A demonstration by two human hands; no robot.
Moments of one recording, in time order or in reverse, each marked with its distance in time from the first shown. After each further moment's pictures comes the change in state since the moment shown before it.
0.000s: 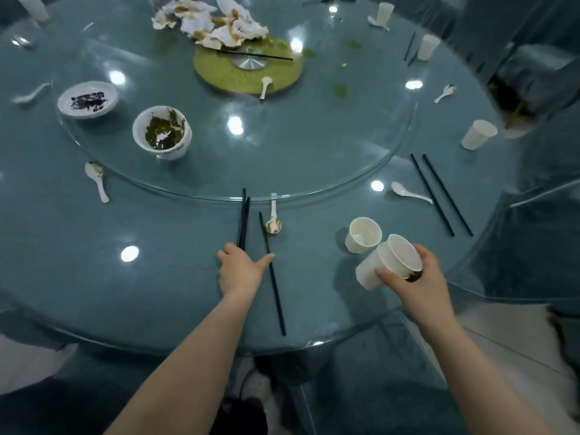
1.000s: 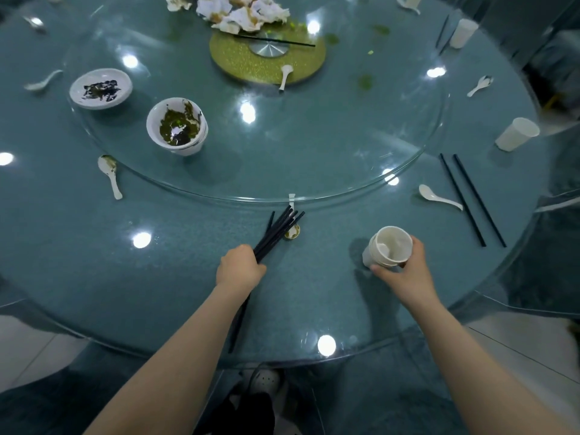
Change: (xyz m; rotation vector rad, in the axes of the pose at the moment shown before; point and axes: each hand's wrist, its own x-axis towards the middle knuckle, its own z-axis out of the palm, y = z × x) left_hand 0.039 -0.014 -0.029 0.287 -0.155 0.227; right_hand 0.063 0.018 0.057 -0.106 -0.090 -0.010
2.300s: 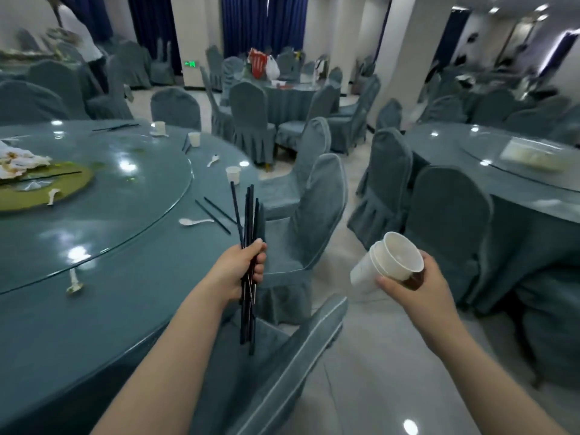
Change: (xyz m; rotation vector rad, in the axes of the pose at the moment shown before) left_hand -0.394 0.284 0.076 -1.084 -0.810 0.427; right_hand -0.414 0.097 -0.368 0.317 0.682 -0.154
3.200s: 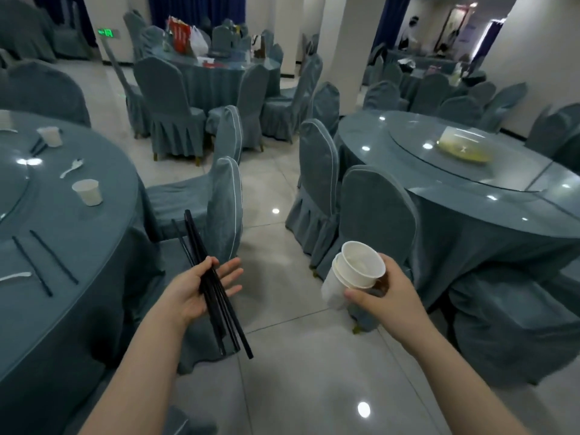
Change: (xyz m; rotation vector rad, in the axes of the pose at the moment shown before) left_hand 0.250 -0.049 0.230 -0.338 -0.047 -0.268; right_hand 0.256 0.100 -0.196 -0.107 -0.068 0.063
